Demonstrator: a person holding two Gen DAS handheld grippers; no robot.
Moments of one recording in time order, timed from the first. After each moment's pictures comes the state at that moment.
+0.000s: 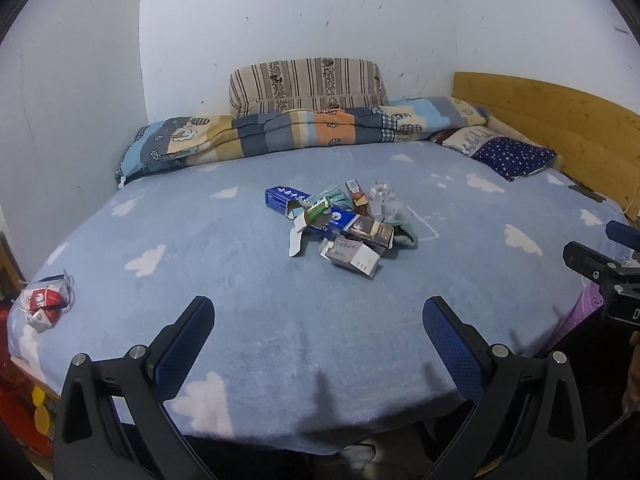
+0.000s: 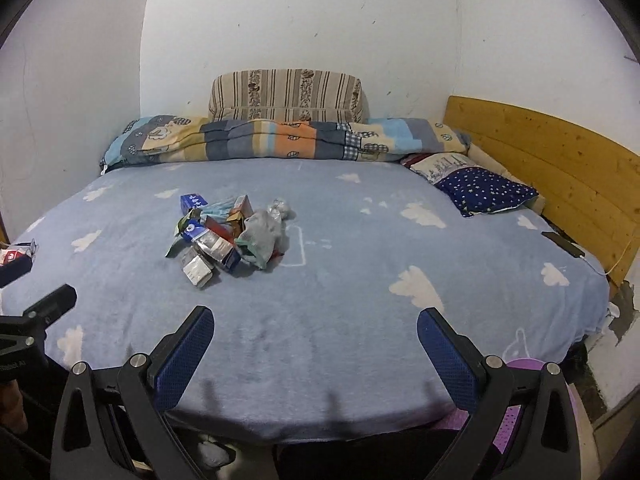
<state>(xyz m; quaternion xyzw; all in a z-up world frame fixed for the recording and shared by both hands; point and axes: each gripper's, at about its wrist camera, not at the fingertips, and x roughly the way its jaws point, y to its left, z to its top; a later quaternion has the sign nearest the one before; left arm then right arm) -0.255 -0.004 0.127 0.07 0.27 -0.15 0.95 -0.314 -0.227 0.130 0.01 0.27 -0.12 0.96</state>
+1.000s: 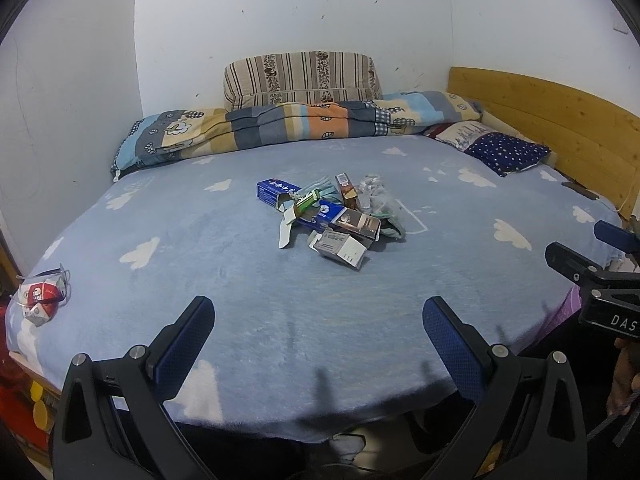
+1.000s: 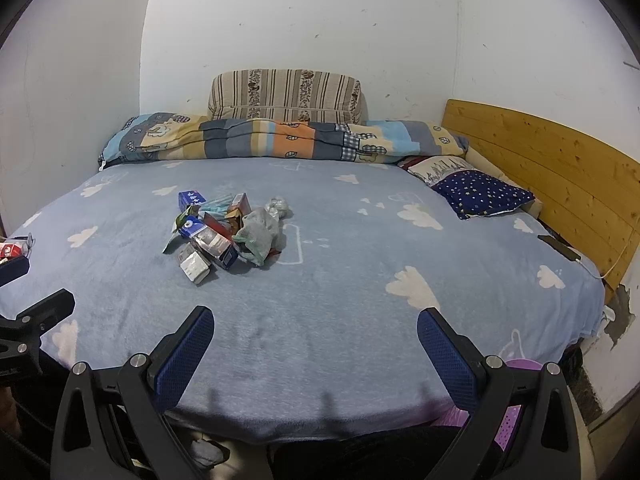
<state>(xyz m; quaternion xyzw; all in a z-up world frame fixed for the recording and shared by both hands) -0.264 -0.007 0.134 0.07 0.28 -0.16 0.94 -0.316 -0.225 0.131 -0.01 0.27 -0.12 0.96</state>
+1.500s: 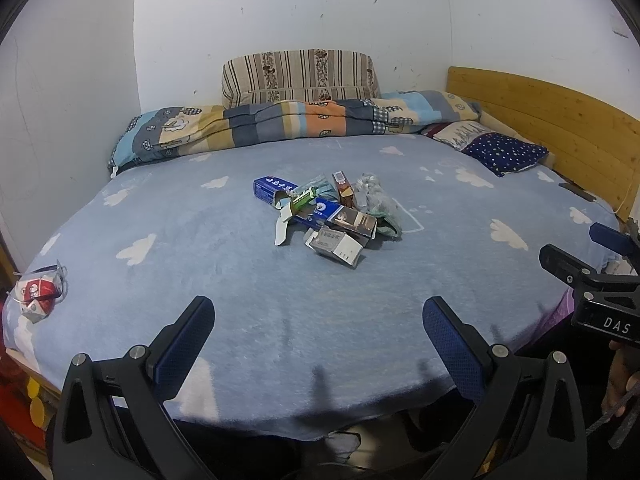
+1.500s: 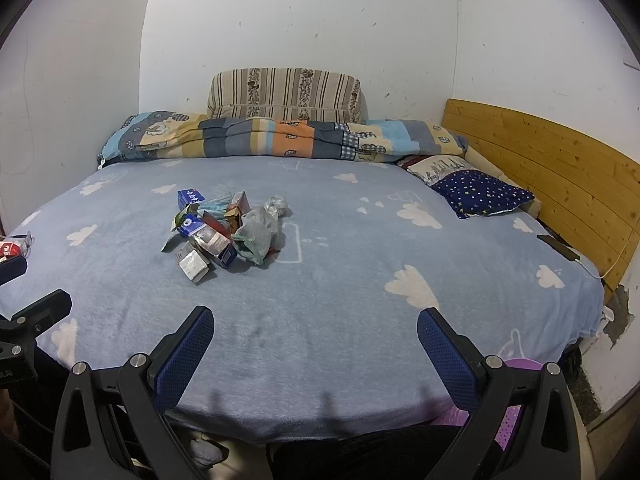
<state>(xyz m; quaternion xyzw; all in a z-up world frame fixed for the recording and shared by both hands) -0.268 -0.010 0.136 0.06 0.29 -0.16 0.94 -0.316 -0.224 0.129 -0.01 0.27 -0.12 0.95</state>
